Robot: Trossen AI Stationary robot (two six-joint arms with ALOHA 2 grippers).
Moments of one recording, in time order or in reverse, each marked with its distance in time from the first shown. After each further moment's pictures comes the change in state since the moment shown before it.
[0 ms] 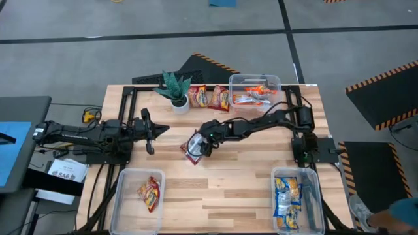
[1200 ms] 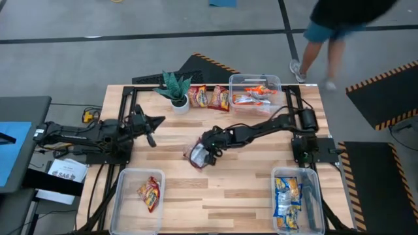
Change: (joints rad) left arm 0.000 -0.037 0.000 -0.019 -0.230 0.029; right arm 0.088 -0.034 -0.010 -0.084 0.013 -0.046
